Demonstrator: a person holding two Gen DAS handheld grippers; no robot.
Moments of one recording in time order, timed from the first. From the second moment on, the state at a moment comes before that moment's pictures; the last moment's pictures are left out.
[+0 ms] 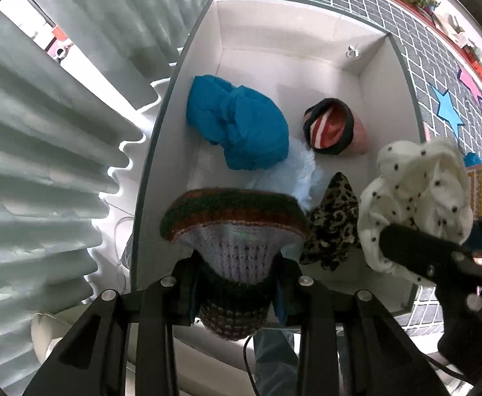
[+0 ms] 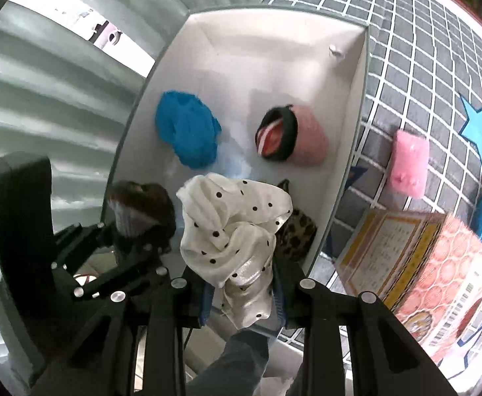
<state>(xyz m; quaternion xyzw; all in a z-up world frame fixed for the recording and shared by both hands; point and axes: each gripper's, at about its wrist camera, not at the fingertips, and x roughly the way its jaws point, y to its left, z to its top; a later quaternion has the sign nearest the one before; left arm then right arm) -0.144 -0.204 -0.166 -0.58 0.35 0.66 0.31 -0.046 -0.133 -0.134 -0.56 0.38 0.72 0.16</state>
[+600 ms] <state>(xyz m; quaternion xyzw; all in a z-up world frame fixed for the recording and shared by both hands) -0.138 -0.218 -0.152 -0.57 0.34 0.67 0.32 -0.036 -0.131 -0.127 -0.55 0.37 0.72 0.17</state>
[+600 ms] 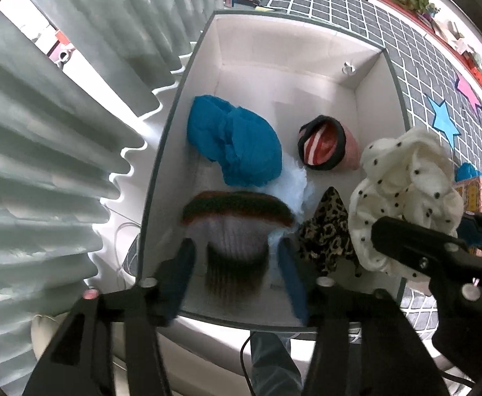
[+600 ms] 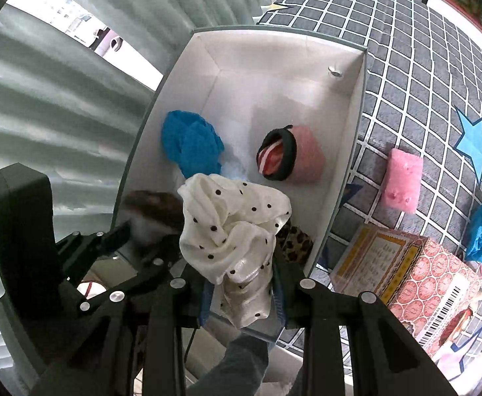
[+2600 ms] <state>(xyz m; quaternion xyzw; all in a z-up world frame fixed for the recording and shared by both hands) -0.049 -0.093 -0.086 -0.58 0.33 0.60 0.45 0.205 -0.008 -0.110 -0.43 0.48 0.66 0.38</state>
